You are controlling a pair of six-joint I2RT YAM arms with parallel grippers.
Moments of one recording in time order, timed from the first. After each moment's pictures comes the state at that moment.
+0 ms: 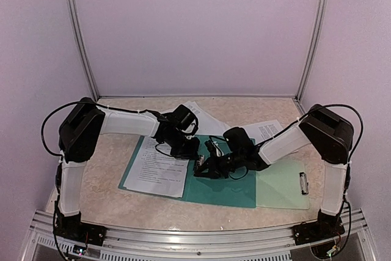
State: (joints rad) left arm -0.80 2.15 1.51 -0.43 0.21 -0.57; right arm 0.80 1.99 0.93 0.41 -0.61 0.92
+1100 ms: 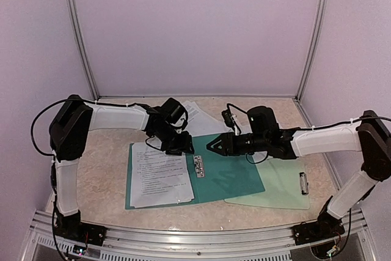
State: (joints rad) left arm -0.73 2.09 1.50 -0.51 0.22 -0.59; right arm 0.76 1.58 0.85 0.25 -0.41 0.62
